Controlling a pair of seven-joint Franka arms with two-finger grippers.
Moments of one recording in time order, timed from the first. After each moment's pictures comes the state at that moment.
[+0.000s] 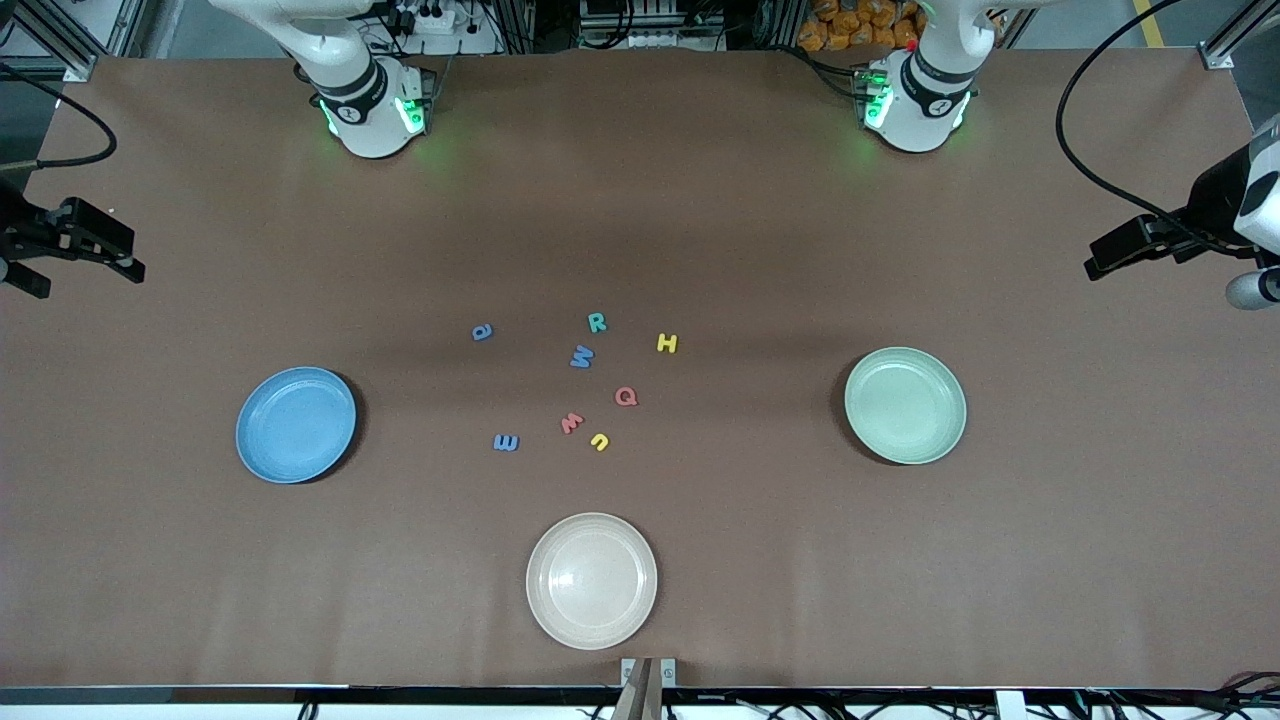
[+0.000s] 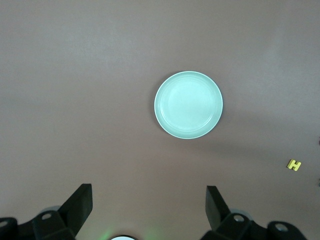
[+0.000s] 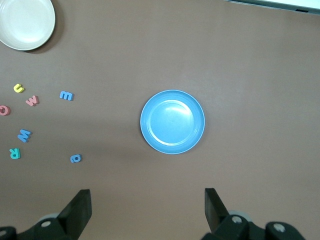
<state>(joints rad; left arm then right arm) -0.01 0.06 -0.04 -1.48 -0.01 1.48 -0.26 -0.03 0.02 -0.02 -1.52 0.02 1.59 -0.20</state>
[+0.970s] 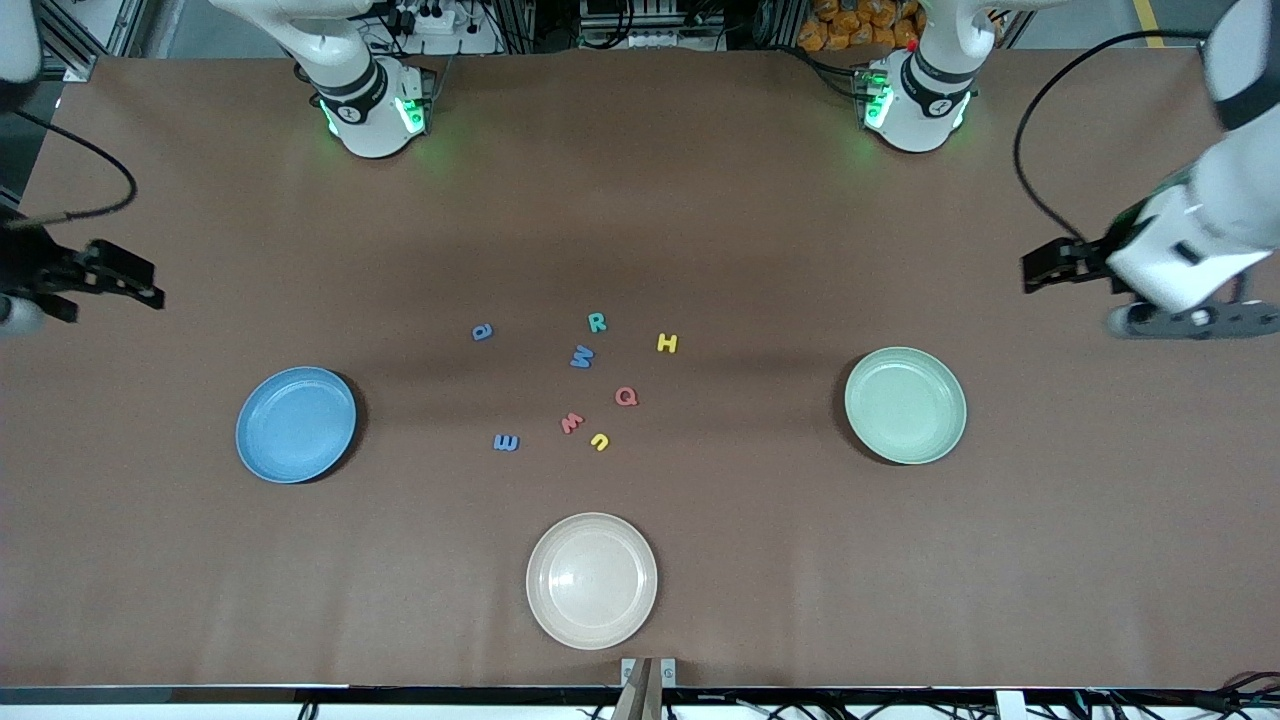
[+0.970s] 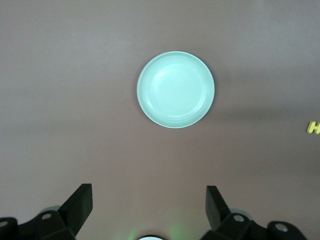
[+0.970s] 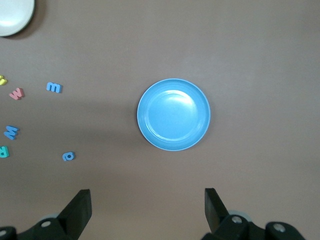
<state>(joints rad) -0.13 0.16 -0.07 -1.50 0.04 1.50 -0.12 -0.03 0.10 -0.02 -1.60 0.04 1.66 -0.20</state>
